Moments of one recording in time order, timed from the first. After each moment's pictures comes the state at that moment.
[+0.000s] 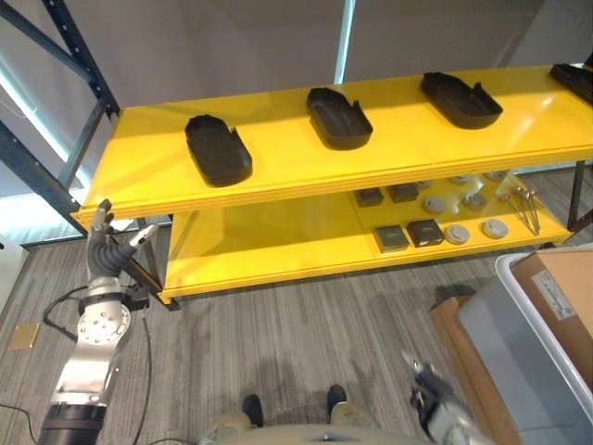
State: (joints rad) left arm 0.08 0.50 0.08 -0.08 -0.19 0.00 0.39; right arm 0.22 -0.30 -0.02 0.67 0.66 0.08 -0.17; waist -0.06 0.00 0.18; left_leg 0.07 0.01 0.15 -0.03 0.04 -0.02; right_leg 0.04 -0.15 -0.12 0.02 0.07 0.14
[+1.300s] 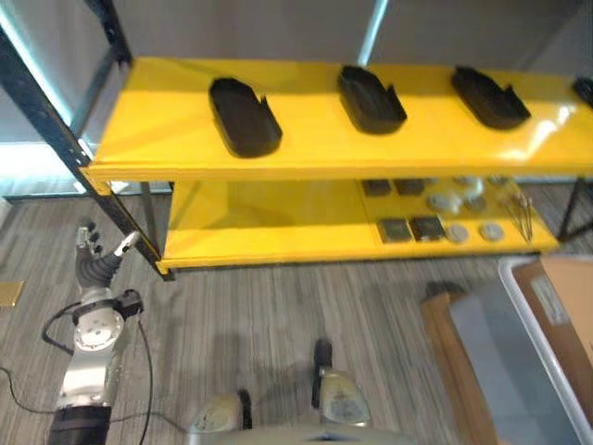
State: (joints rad) left arm 0.10 0.43 0.18 -0.03 -0.28 -0.04 0.39; right arm 0.34 -0.25 0.01 0.88 0.39 0.05 0.17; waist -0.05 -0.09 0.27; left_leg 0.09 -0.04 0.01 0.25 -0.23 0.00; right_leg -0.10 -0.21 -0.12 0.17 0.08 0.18
